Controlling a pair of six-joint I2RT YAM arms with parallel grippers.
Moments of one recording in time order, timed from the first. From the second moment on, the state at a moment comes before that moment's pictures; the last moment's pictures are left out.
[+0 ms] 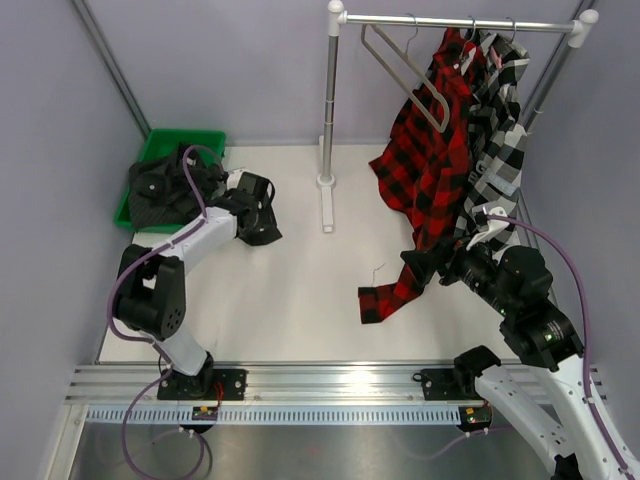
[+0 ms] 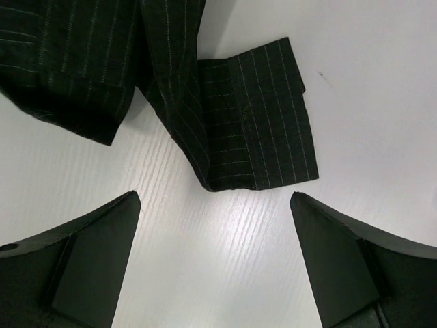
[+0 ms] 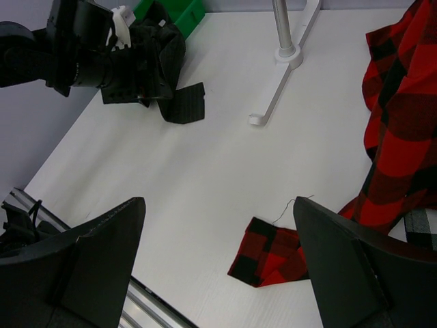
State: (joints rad) left arm -0.36 1.64 1.16 -0.51 -0.43 -0.57; right arm 0.43 0.54 0.88 -0.52 -0.18 0.34
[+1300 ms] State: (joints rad) left arm -0.26 1.76 1.41 -0.55 -0.54 -0.44; right arm 0.43 0.55 0.88 -0.52 -0.18 0.34
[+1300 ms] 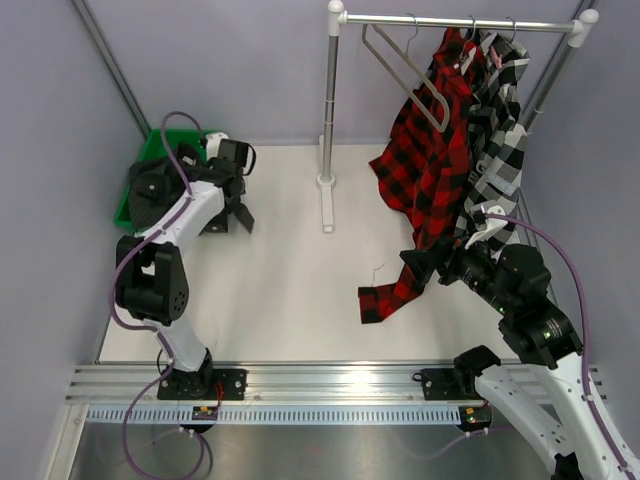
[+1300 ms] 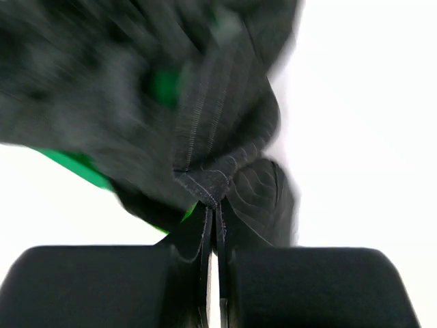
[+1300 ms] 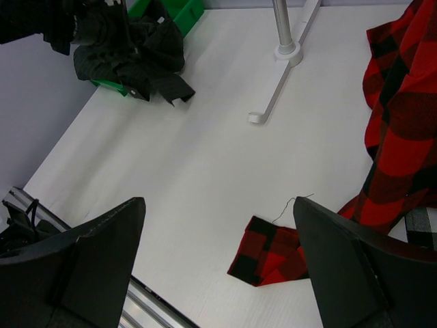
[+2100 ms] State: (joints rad) left arm 0.19 2.12 1.82 -0.54 -0.59 -0.32; right arm 0.43 0.63 0.88 -0.52 -0.19 0.34
